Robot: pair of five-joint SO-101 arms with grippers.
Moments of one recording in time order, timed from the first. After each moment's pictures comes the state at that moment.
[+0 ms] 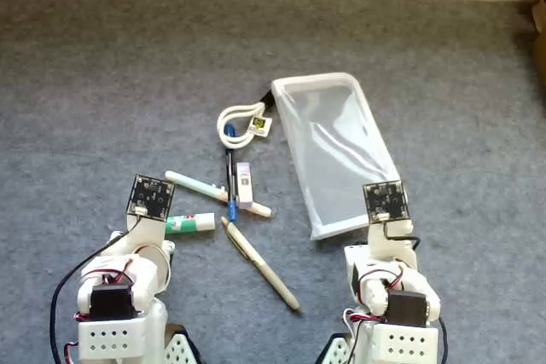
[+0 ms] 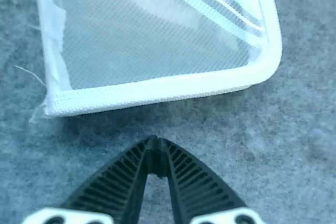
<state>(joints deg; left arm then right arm) -10.2 -103.8 96.0 75.5 -9.7 3.1 -103.6 95.8 71.2 15.7</state>
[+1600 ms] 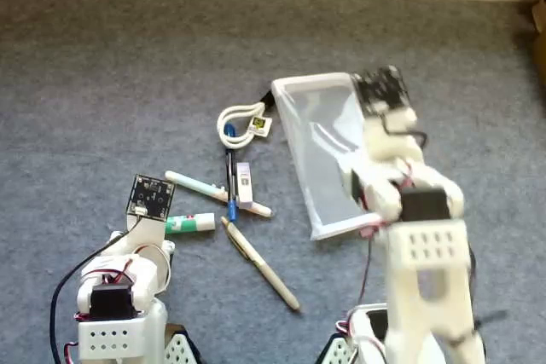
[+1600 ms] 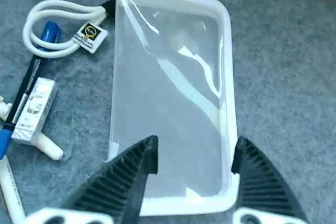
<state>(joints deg) -10.2 -103.8 96.0 75.5 -9.7 -8.0 -41.8 35.7 62.5 15.7</state>
